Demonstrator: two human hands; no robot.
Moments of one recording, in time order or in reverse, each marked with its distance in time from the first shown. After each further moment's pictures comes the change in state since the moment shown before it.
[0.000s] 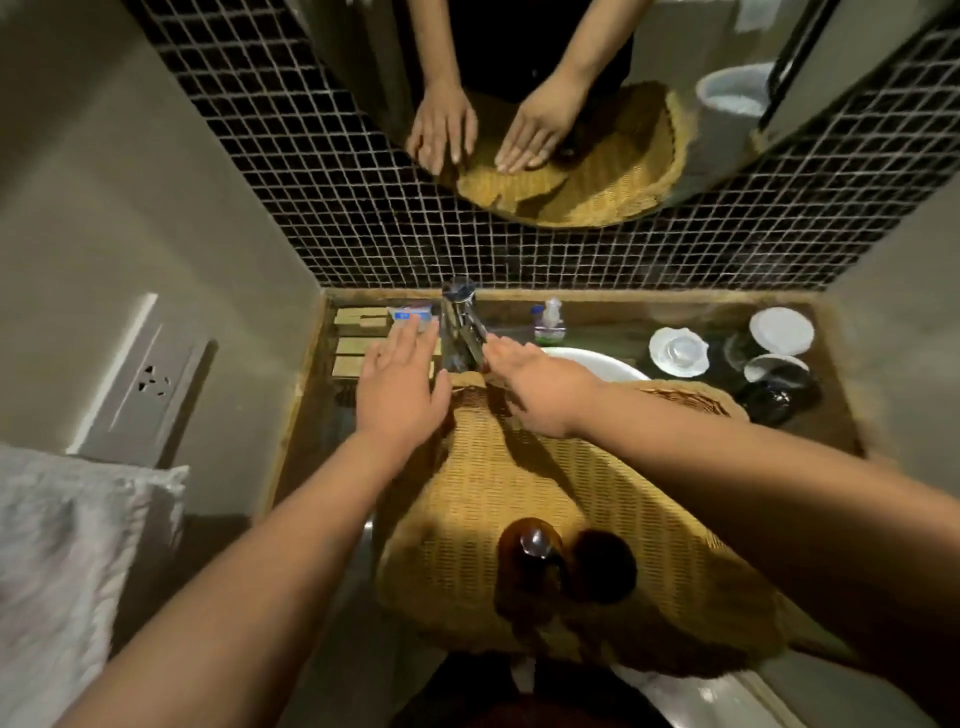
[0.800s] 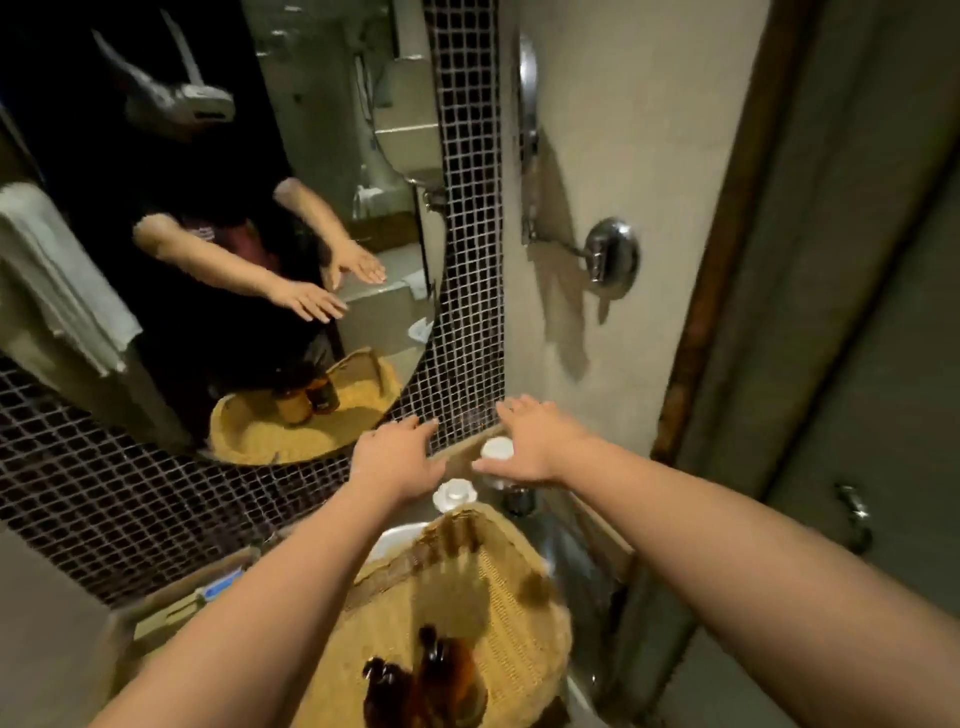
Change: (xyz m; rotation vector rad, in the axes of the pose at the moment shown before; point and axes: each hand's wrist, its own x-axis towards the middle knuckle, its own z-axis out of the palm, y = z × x) left_hand -0.007 0.251 -0.162 0.227 -0.116 0.647; right_hand -0.299 0.012 -0.114 -0.062 0.353 0.786
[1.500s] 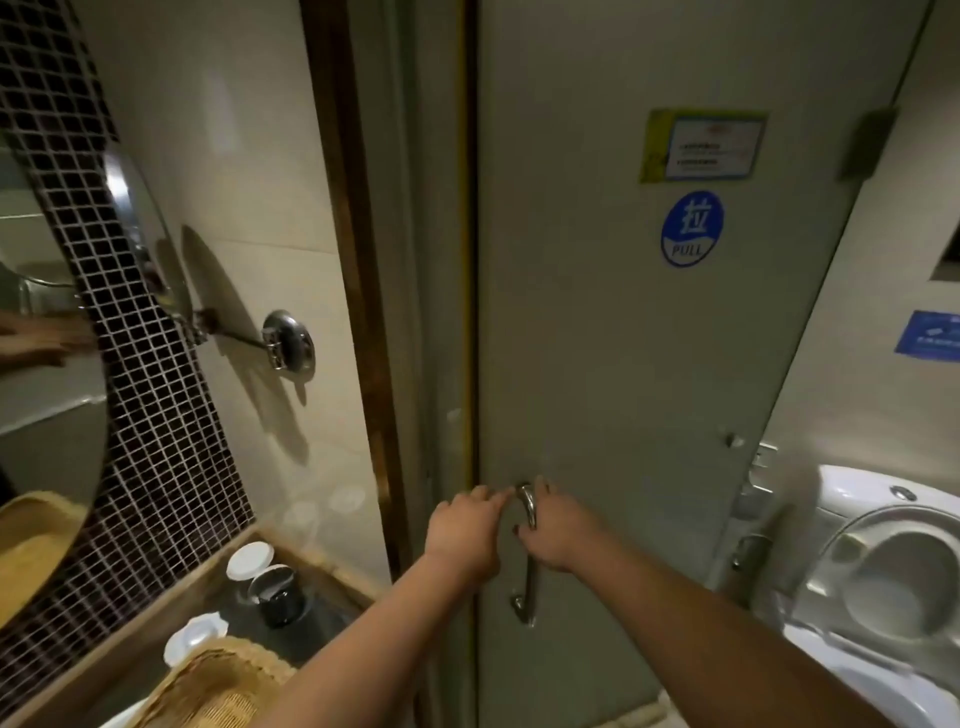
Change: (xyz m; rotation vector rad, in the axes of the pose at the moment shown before) left_hand -0.036 0.382 -0.028 -0.141 0.040 0.730; right_hand -0.264 0.218 0.044 0.308 0.113 0.863
